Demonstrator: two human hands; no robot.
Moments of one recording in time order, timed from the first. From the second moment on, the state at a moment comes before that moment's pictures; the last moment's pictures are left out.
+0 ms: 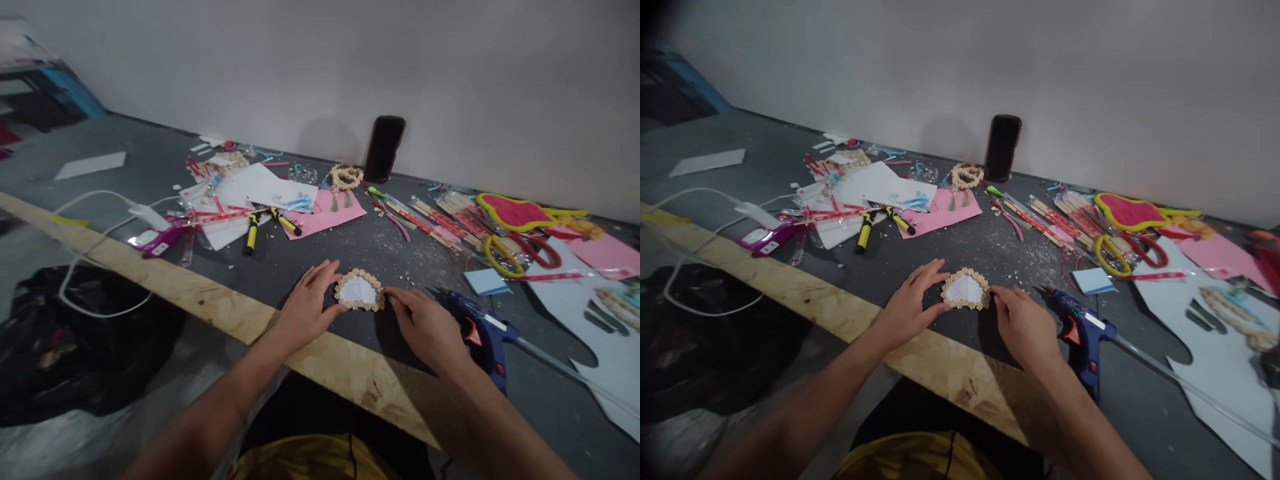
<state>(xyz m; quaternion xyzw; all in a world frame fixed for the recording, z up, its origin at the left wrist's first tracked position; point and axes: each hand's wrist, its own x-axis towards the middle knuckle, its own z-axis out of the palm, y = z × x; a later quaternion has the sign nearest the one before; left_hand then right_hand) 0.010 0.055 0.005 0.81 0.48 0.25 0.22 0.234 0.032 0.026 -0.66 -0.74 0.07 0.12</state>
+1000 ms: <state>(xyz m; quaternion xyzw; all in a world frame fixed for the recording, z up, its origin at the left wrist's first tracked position) 0.010 0.055 0.004 0.81 0.48 0.25 0.23 0.240 0.026 0.021 -0.63 -0.74 0.10 0.20</state>
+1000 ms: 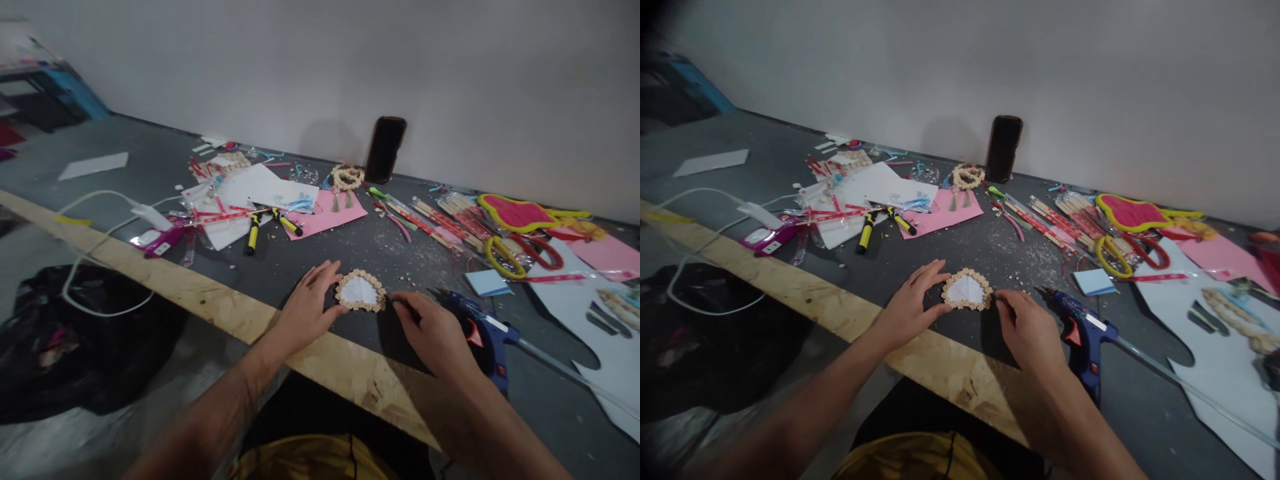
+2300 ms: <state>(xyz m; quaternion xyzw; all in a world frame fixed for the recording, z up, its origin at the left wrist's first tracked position) 0.010 0.055 0.004 0.81 0.48 0.26 0.22 0.220 0.026 0.015 -0.58 -0.79 0.06 0.19</state>
